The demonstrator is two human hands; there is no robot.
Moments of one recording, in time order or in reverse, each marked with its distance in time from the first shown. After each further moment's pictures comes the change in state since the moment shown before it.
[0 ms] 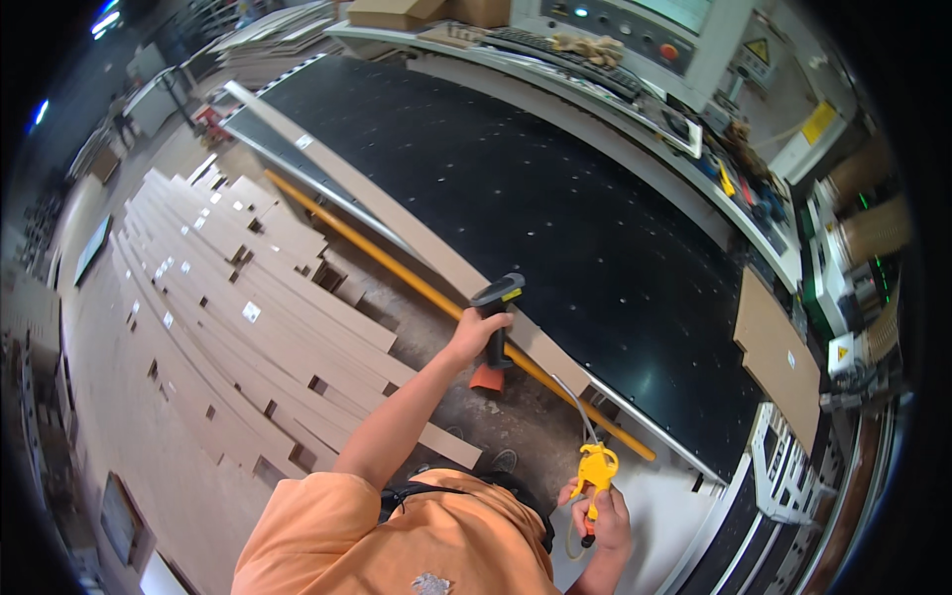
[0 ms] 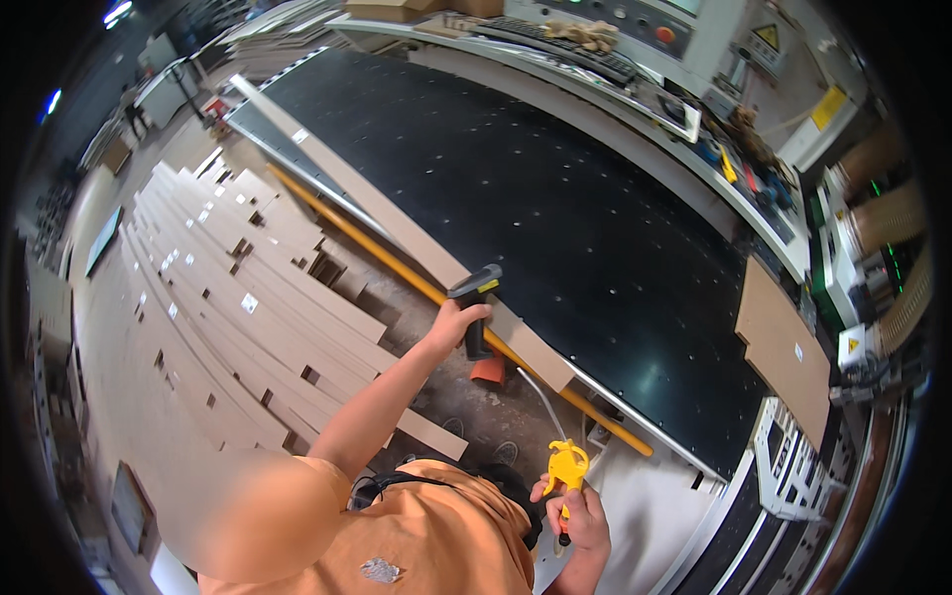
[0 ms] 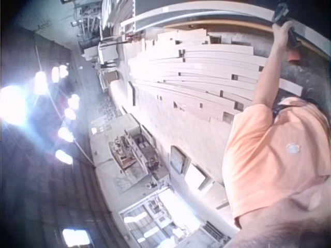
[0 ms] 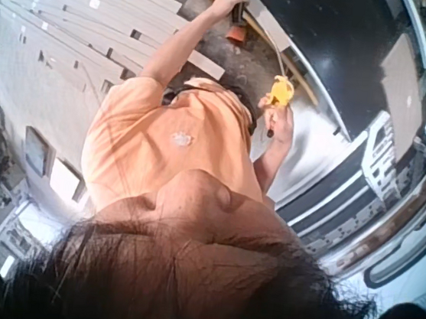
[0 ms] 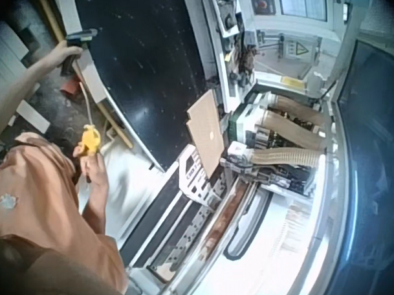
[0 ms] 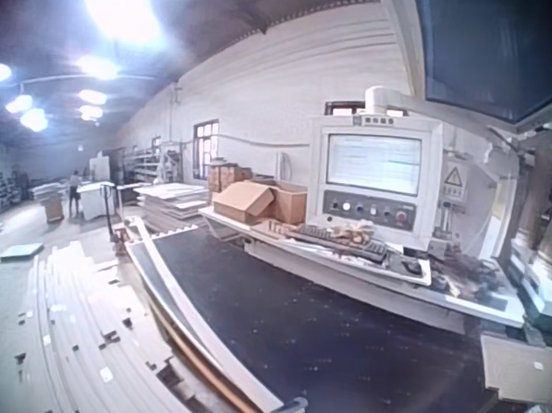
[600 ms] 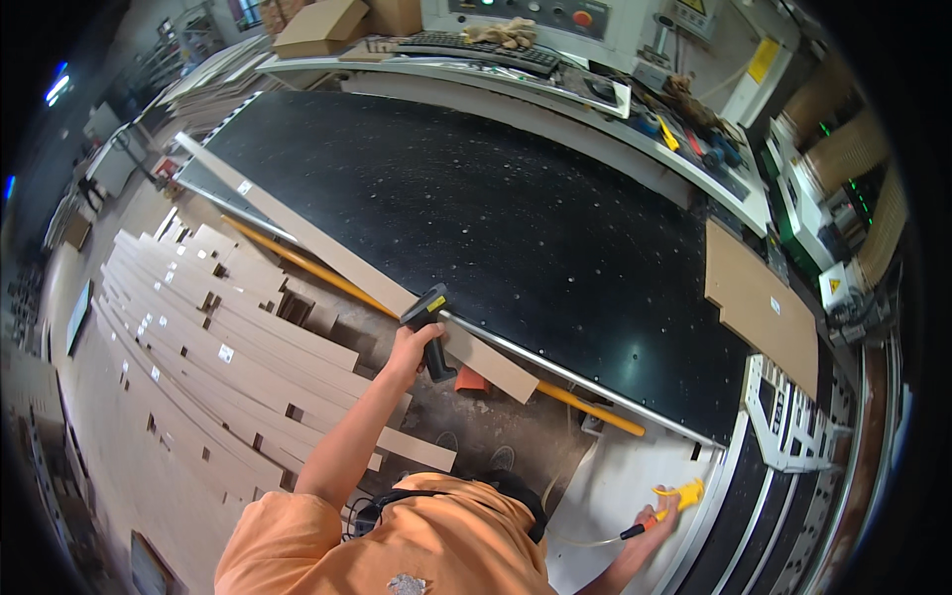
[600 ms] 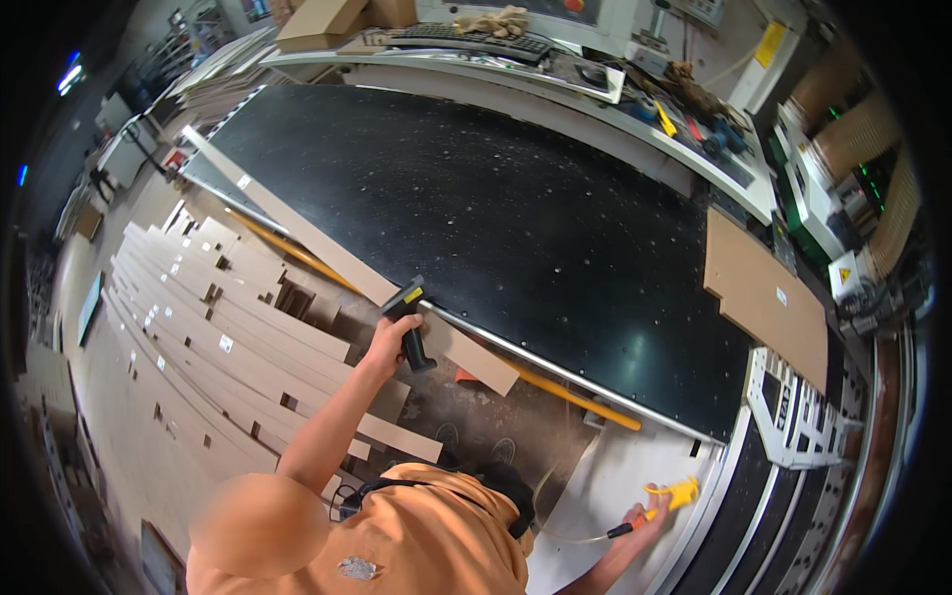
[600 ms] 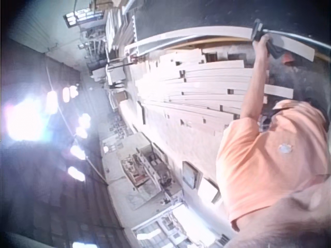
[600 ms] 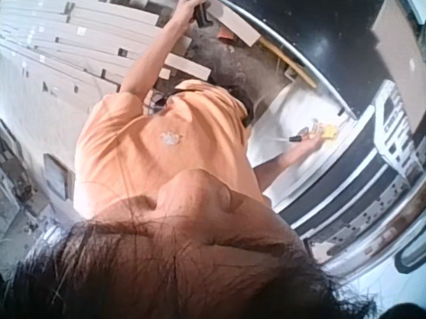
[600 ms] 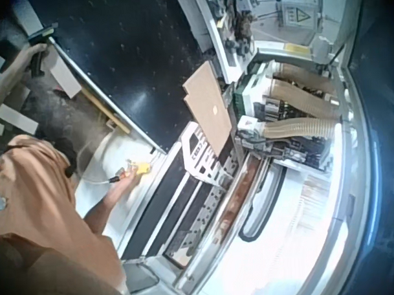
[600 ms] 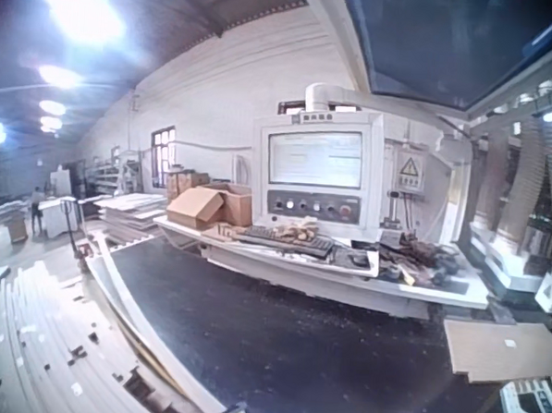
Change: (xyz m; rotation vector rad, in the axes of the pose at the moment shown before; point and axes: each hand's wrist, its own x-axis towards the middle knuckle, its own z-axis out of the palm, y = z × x) left_hand -0.024 0.013 -0.002 0.142 0.124 -0.224; right_hand -0.097 0.117 -0.147 0.515 1.335 -0.281
